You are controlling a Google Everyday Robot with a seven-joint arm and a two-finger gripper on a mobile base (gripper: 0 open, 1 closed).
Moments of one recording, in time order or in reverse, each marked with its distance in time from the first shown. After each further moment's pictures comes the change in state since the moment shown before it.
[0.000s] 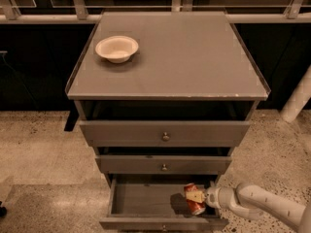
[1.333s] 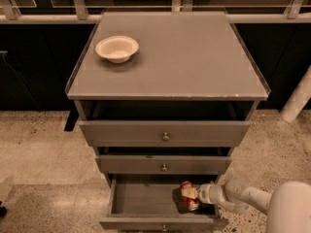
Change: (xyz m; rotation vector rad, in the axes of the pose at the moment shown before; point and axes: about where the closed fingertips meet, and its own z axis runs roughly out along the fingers) arm -0.002 -0.049 0.063 0.070 0.014 0.019
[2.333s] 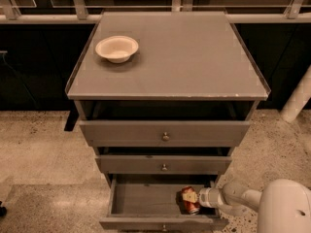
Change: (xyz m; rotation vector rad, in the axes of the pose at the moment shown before) arm 0.025 -0.023 0.017 0.052 0.044 0.046
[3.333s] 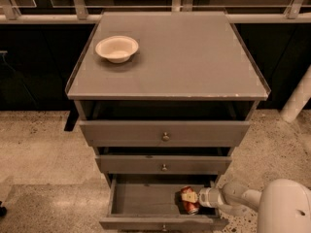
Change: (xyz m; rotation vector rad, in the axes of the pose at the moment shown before) arm 0.000 0.000 0.000 0.000 0.000 0.000
